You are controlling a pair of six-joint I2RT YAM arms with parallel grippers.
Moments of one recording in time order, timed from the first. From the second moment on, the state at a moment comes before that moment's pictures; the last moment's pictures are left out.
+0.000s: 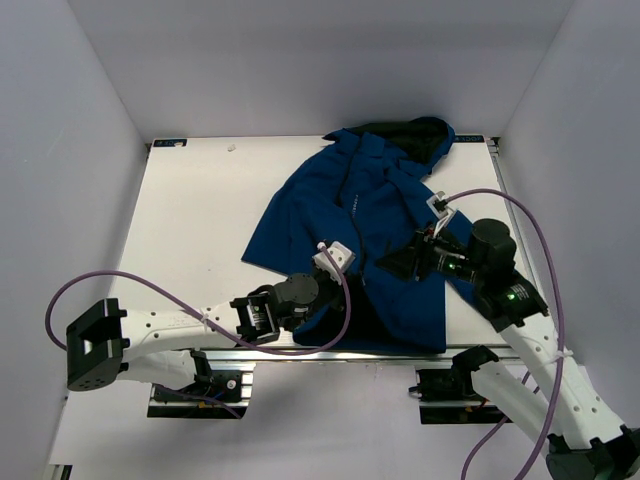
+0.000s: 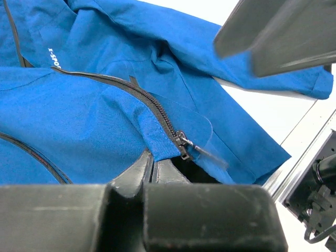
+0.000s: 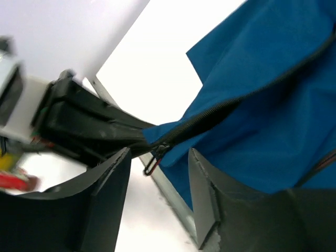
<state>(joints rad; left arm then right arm) -1.26 1.22 0.71 0.32 -0.47 -0.19 0.41 0.72 0.75 -0.28 -0.64 0.49</state>
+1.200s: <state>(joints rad) -1.26 1.30 0.95 -0.06 -0.51 -0.46 1.42 0.87 0.90 -0.53 0.37 0.10</state>
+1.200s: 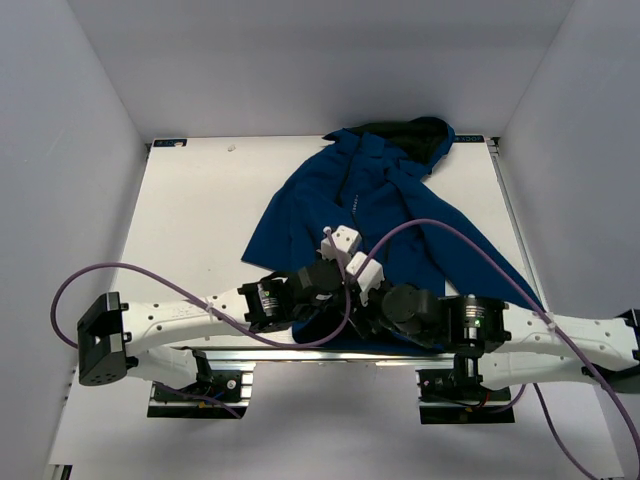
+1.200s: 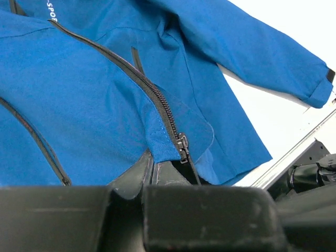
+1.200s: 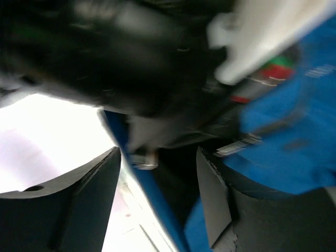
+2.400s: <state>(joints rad) -1.26 1.30 0.97 -0.13 -0.48 -0.55 1.60 0.75 0.81 -0.55 0.84 0.12</state>
